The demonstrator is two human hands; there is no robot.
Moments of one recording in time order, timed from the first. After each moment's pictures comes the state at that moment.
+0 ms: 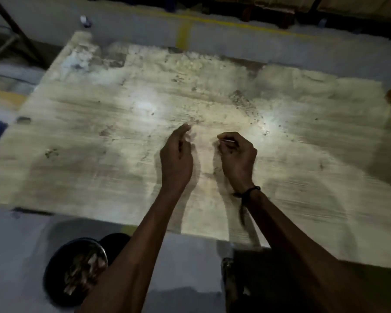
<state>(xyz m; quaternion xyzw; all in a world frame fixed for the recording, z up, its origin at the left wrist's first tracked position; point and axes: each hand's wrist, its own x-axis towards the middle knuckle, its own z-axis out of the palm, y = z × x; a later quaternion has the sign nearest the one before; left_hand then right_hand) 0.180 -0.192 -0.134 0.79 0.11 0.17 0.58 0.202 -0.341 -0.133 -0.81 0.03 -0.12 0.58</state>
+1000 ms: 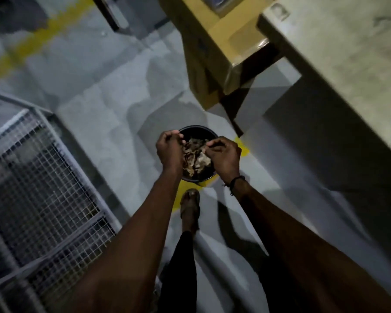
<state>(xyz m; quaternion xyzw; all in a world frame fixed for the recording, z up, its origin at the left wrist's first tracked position) -0.193 0.182 -0.321 0.40 0.65 0.26 0.59 -0.097 0.066 -0.355 -0.77 -0.14 0.34 0.52</state>
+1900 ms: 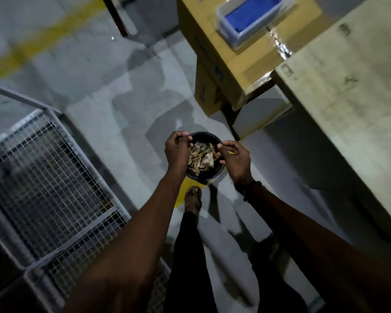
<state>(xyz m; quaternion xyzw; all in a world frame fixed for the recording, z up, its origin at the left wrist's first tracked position) -0.229 0.228 -0.221 0.45 0.61 0.20 0.62 -0.125 0.096 -0.220 -0.75 -0.03 0.38 0.53</state>
